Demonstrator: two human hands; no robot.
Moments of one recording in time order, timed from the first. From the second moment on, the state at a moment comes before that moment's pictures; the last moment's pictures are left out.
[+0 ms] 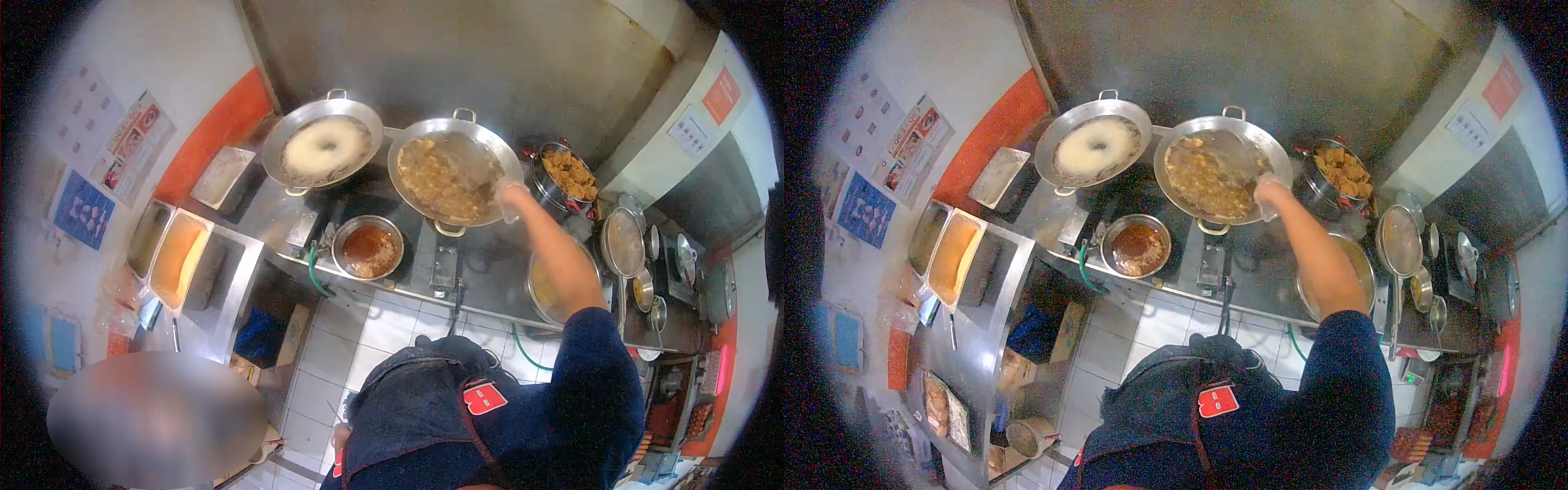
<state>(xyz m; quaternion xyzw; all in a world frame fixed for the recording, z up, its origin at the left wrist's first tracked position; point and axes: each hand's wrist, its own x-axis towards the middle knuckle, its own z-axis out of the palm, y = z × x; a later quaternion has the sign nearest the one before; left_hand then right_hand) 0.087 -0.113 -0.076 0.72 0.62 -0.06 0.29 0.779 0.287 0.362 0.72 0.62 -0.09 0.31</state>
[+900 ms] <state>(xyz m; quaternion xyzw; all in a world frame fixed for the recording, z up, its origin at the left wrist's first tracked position) 0.116 -0.133 -0.068 0.68 0.67 -0.08 0.29 0.816 0.335 0.308 0.80 0.58 -0.02 0.14</state>
